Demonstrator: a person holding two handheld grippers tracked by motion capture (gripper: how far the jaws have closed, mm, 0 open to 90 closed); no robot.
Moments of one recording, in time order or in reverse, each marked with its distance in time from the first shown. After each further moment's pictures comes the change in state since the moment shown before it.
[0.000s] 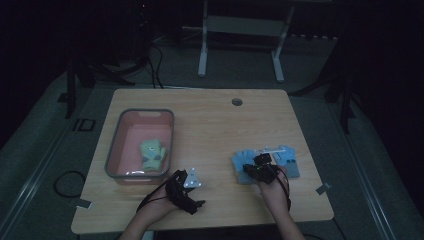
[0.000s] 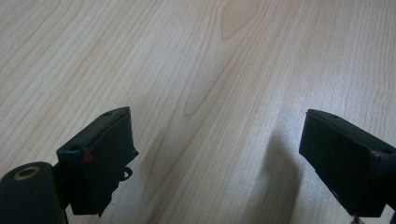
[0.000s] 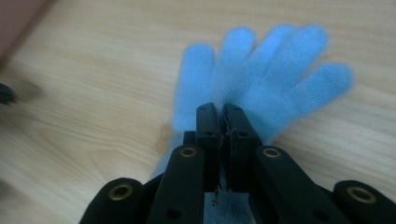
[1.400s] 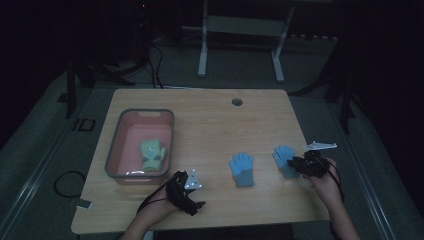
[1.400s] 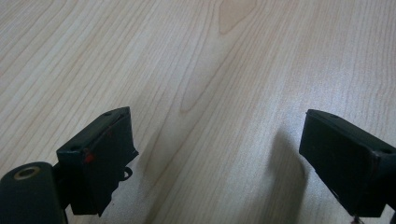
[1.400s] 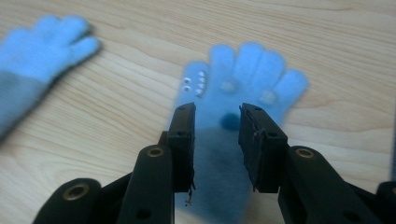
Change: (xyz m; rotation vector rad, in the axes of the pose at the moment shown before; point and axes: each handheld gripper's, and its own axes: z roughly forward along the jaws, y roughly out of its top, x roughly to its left) left arm -0.003 -0.001 0.001 0.011 0.008 0.005; right arm -0.152 -0.017 -0.054 -0.033 -0.075 -0.133
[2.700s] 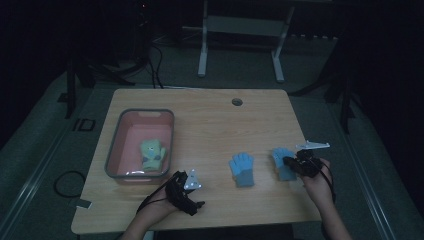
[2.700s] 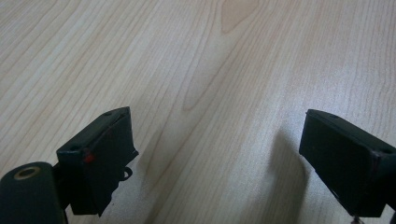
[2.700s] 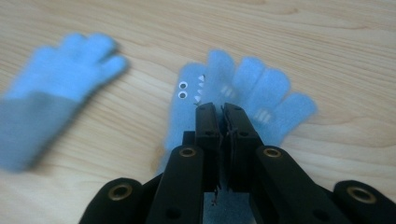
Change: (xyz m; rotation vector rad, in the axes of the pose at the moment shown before) left arm 0.000 -0.002 0.000 -0.005 0.006 -0.002; right arm 0.034 0.013 -0.004 -0.020 -0.026 0.034
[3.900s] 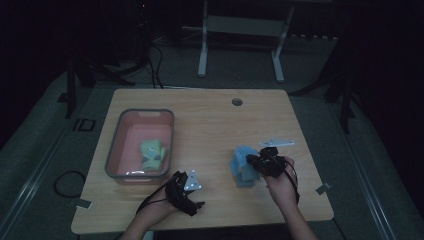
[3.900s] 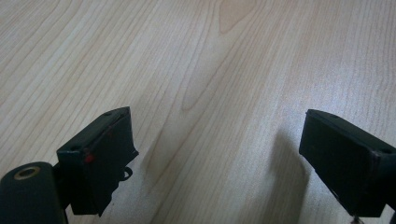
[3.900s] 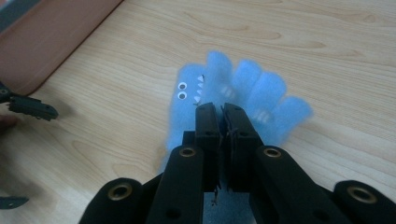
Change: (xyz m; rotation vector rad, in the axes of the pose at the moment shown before) left arm -0.002 0.000 -0.002 -0.005 0.010 0.015; right arm 0.118 0.046 0.002 -0.056 0.122 0.003
